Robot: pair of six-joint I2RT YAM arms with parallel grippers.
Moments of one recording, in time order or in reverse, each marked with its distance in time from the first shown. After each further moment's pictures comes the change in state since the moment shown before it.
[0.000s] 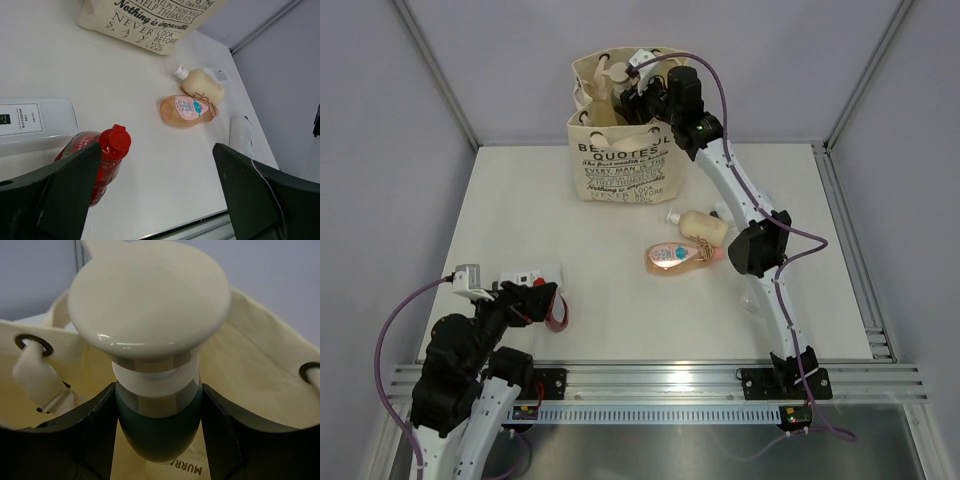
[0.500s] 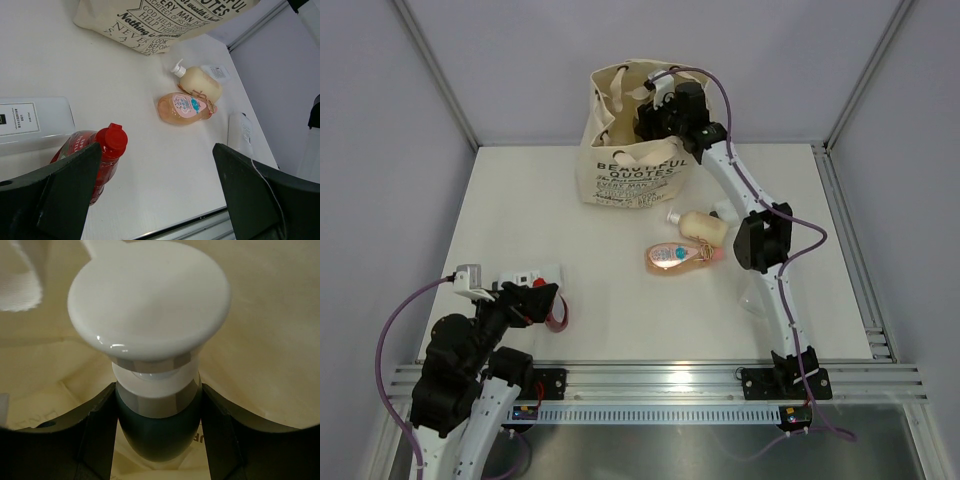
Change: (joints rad) left arm 0.000 0.000 0.000 0.000 0.018 0.003; right arm -0.073 0.023 -0.182 -0.054 0.041 0.133
